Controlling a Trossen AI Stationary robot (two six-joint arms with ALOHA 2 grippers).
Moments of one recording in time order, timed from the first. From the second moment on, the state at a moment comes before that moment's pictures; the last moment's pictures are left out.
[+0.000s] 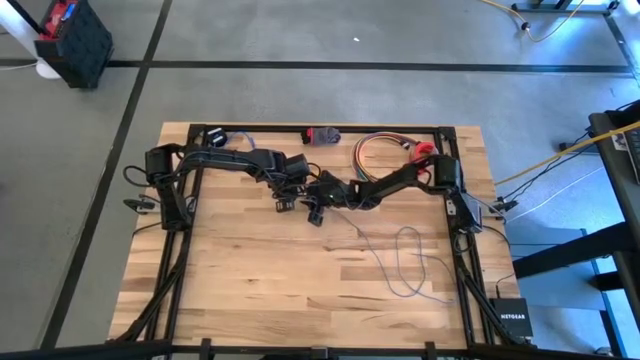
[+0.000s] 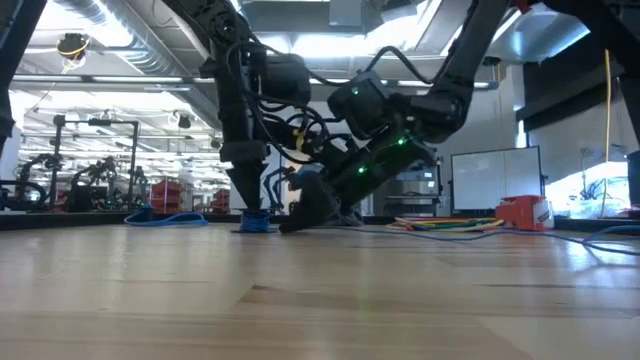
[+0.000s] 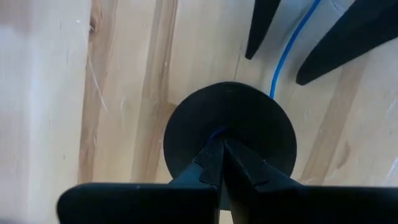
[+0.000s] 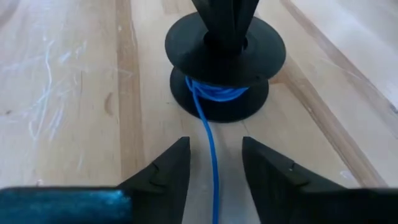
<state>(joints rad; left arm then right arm) 0.28 1.79 1.17 -0.70 -0.14 0.11 -0.15 2.14 1.05 0.52 0.09 0.04</state>
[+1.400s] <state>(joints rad) 0.28 1.79 1.17 -0.70 -0.14 0.08 0.29 1.87 0.88 -0.01 0.40 0.07</state>
